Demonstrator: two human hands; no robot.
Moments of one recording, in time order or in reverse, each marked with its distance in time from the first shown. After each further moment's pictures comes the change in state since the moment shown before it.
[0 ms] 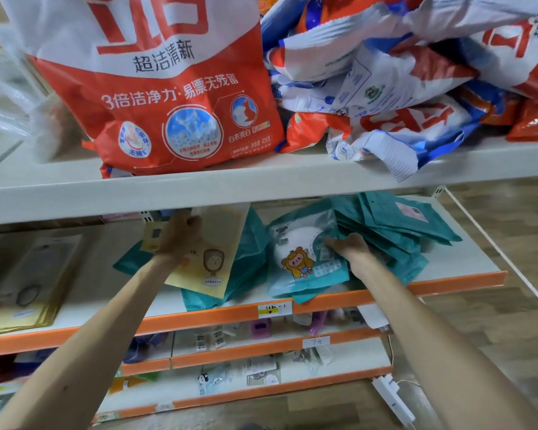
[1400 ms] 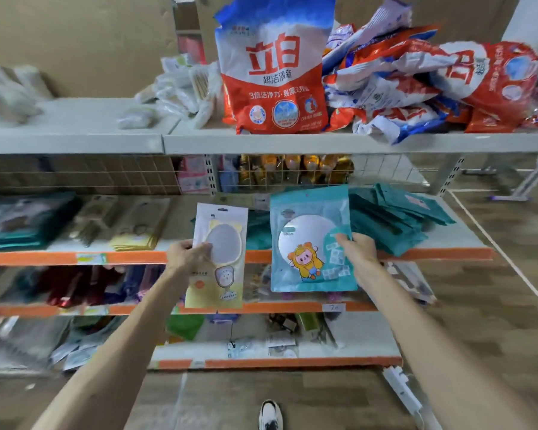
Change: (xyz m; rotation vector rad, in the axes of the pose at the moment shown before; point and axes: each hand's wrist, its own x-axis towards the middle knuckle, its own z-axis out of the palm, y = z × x) left_hand -0.236 -0.083 -0.123 -0.485 0.104 -0.273; right_hand -0.235 0.048 0.011 0.236 0.024 -0.223
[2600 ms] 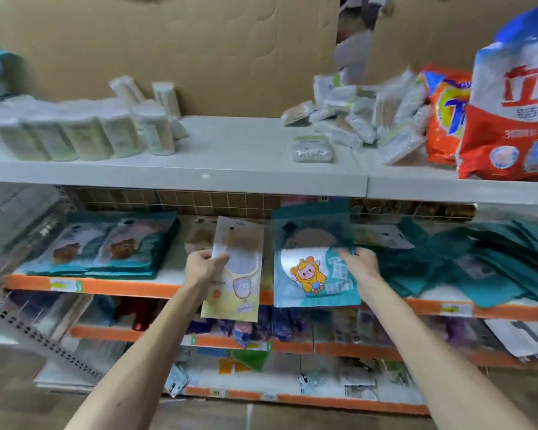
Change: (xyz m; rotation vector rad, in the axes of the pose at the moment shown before) left_hand 0.219 -0.039 -0.267 -0.007 0.026 -0.058; right_hand -0.038 -0.073 0.370 0.011 -0.080 0.044
